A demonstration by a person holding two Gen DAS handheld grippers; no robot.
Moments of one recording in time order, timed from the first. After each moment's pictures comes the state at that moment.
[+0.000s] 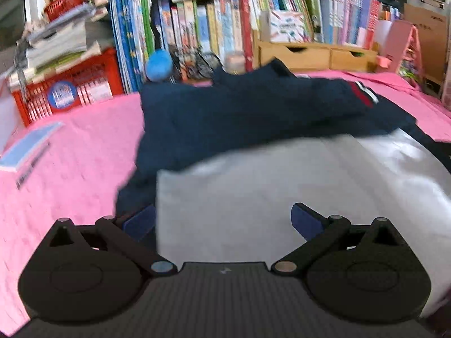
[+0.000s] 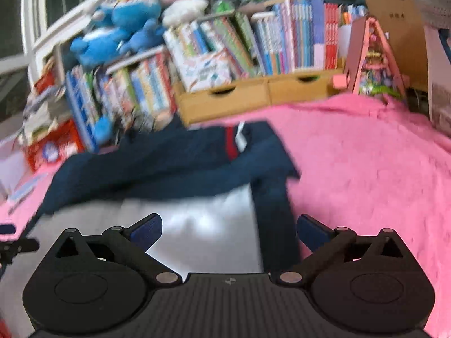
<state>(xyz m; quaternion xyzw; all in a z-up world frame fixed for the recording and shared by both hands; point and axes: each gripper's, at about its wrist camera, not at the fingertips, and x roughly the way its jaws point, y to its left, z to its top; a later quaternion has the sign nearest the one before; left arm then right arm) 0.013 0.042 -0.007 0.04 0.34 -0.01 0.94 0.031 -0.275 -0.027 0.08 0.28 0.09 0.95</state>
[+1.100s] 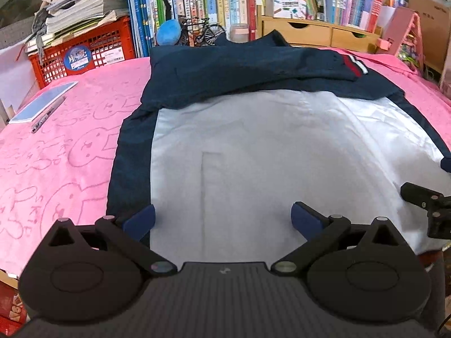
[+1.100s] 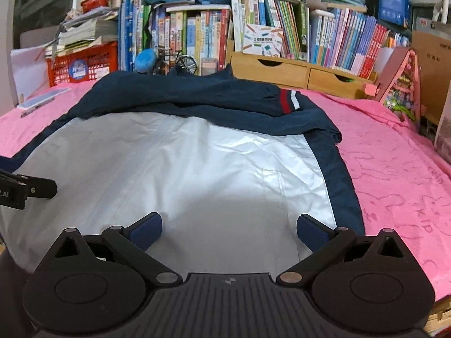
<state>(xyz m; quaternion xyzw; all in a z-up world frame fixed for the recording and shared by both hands) -0.047 0.020 -0.015 0.03 0.38 0.02 0.93 -0.053 -0.194 -0.048 -0.06 0.30 0.09 0.95</state>
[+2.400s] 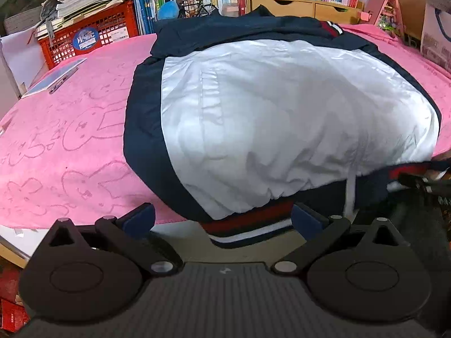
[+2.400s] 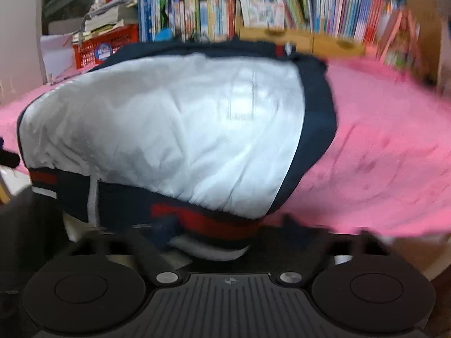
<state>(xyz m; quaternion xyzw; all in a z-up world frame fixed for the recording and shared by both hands) -0.141 0.023 -0.043 0.04 0.40 0.02 0.92 -0.111 -0.270 -0.125 -0.01 0.33 0.17 0.93</state>
